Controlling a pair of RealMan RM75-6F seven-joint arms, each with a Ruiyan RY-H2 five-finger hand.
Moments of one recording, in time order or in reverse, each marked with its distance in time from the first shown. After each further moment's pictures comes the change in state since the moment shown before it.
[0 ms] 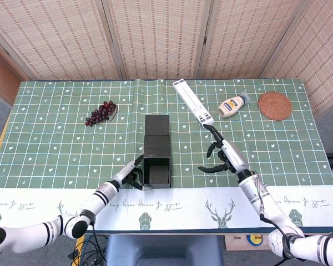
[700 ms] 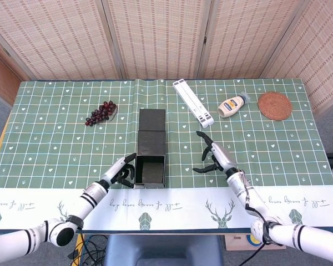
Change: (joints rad) left arm 0.101 0.166 -0.013 -0.210 0.127 0.121 -0.017; right arm 0.110 -0.200 -0.021 0.242 0.176 -0.120 -0.146
